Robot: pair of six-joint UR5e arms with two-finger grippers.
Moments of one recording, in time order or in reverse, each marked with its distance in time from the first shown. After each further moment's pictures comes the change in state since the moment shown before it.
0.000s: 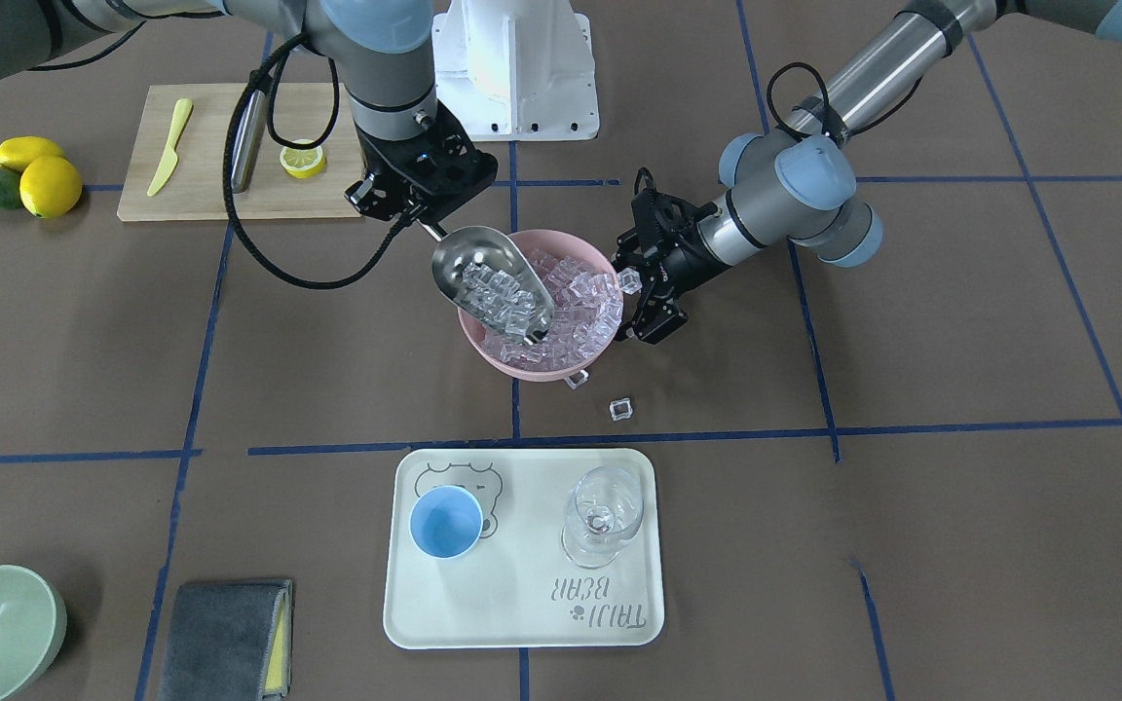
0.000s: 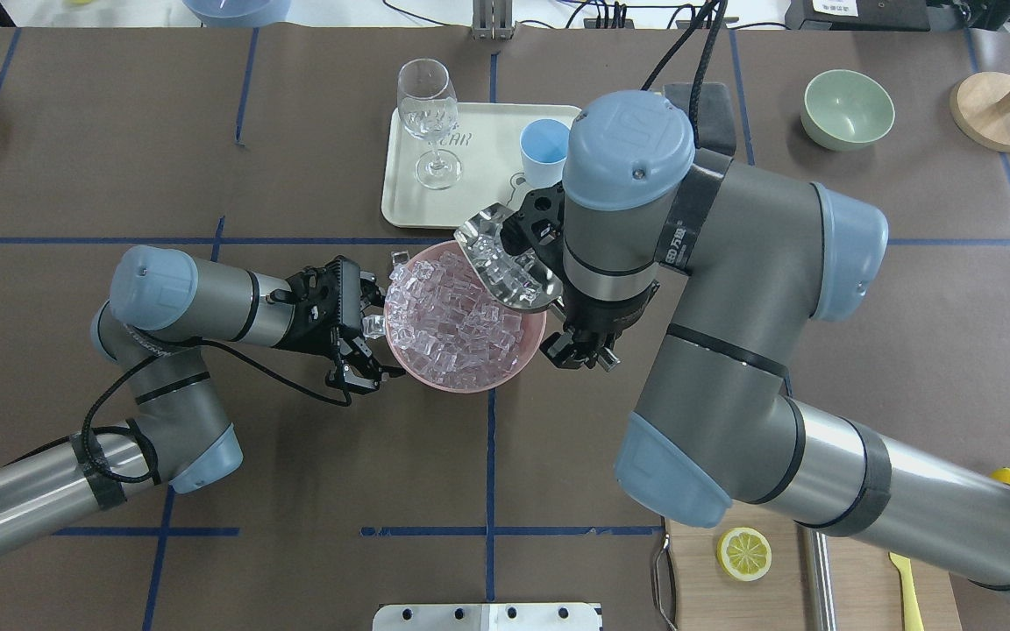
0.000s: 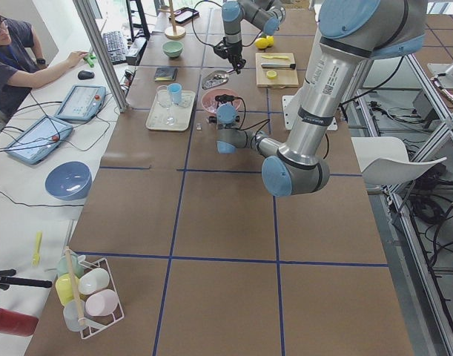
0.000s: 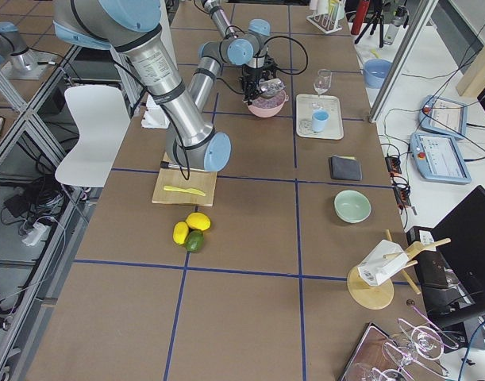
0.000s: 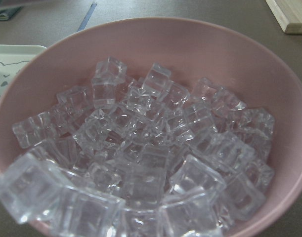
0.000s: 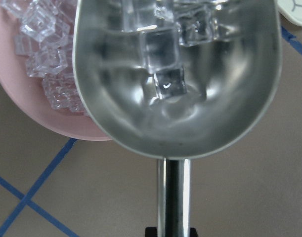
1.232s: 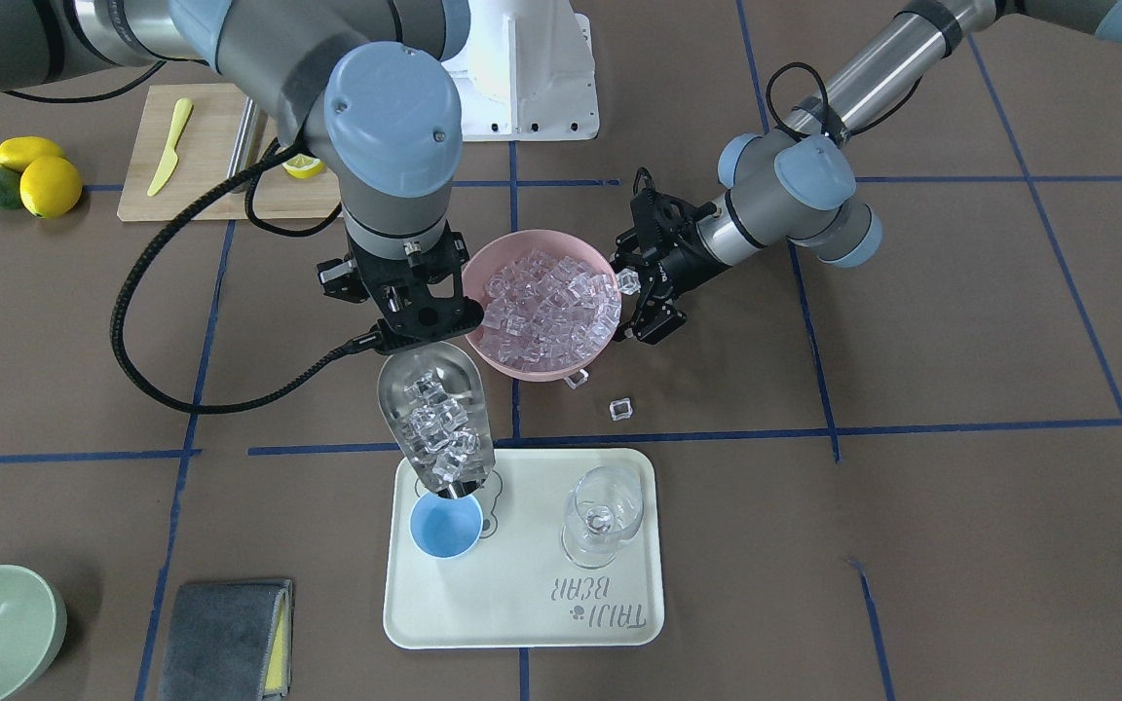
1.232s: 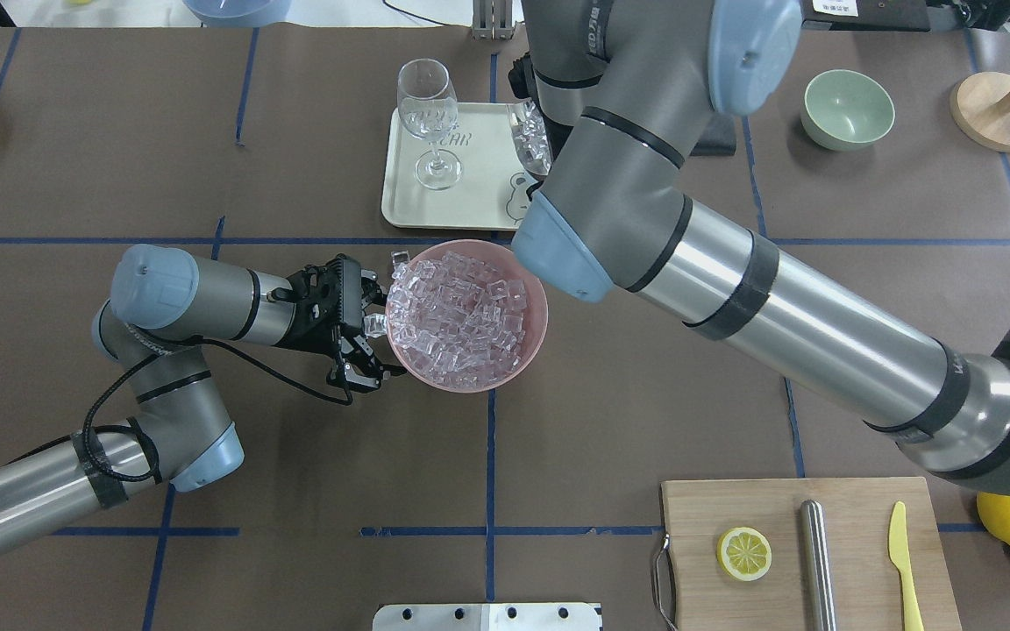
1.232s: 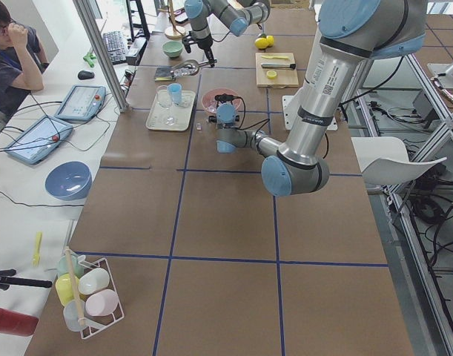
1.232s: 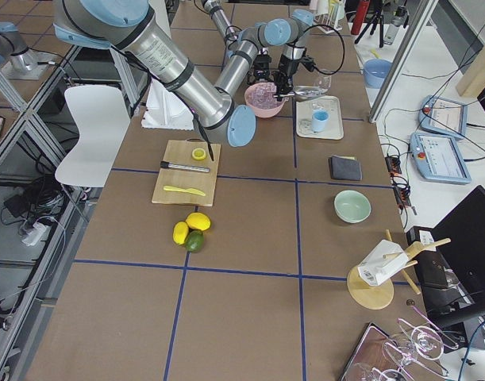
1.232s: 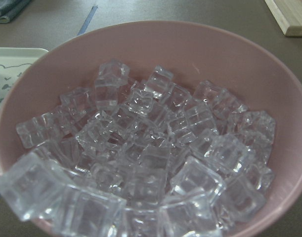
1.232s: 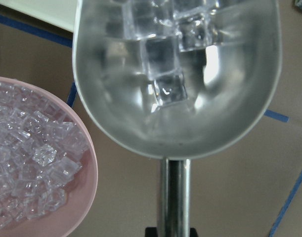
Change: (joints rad) left arm -0.001 -0.003 0.000 0.000 0.001 -0.002; right arm 0.172 0.273 -0.385 -0.167 0.030 0.007
